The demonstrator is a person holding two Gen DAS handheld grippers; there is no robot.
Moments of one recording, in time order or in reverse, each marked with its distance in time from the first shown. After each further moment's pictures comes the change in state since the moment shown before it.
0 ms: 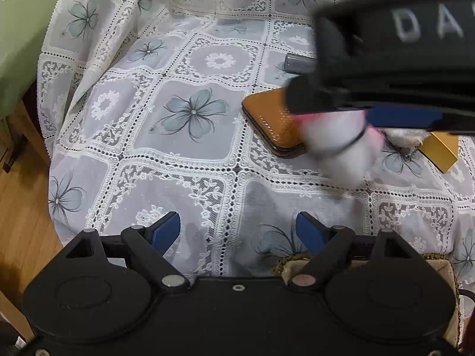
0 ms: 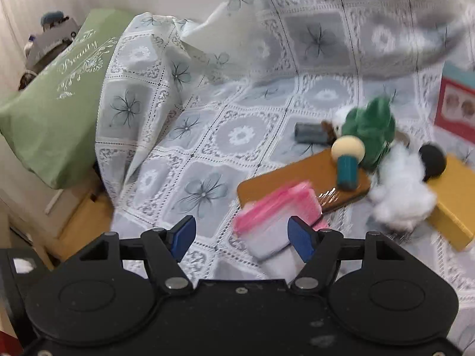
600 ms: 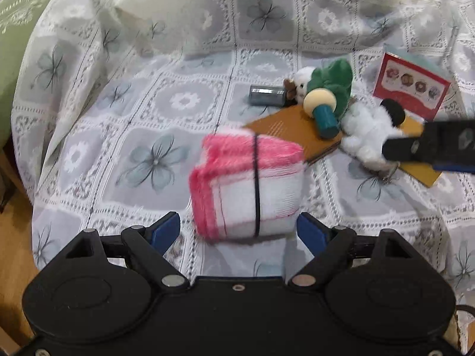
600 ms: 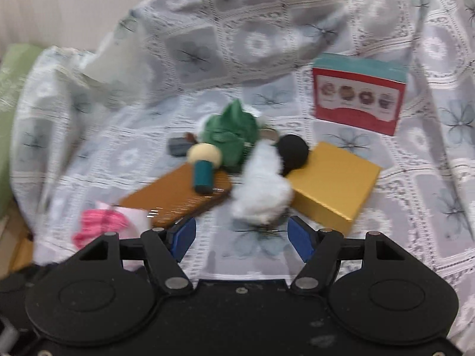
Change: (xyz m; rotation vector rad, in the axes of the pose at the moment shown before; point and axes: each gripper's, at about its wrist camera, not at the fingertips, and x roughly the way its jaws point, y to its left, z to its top) left arm 0.004 -0.029 0.017 0.107 -0.129 -0.022; right arm -0.035 -0.079 -0.018 0.128 -0.087 -0.340
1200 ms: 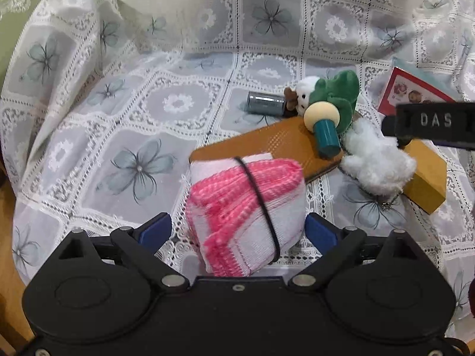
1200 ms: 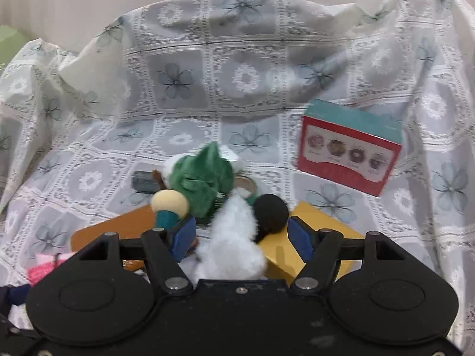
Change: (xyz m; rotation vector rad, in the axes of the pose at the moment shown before) left arm 0.020 -0.006 0.009 -0.077 0.006 -0.018; right arm 0.031 0.005 0.034 -0.125 -0.117 -0.100
